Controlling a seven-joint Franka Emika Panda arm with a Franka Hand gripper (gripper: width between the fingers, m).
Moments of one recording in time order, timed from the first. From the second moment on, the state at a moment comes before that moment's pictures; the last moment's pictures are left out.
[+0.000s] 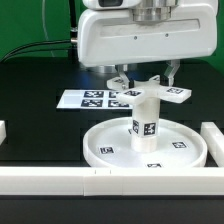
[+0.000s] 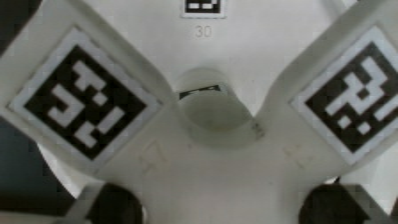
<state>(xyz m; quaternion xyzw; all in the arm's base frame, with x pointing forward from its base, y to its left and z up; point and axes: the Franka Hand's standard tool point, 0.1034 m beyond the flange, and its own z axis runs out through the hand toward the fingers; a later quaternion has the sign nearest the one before) 0.561 0.032 0.104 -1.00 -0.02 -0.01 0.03</state>
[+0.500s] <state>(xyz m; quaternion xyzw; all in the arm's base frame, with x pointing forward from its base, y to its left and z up) 0.561 0.034 0.103 -0.98 0.19 -0.01 0.04</state>
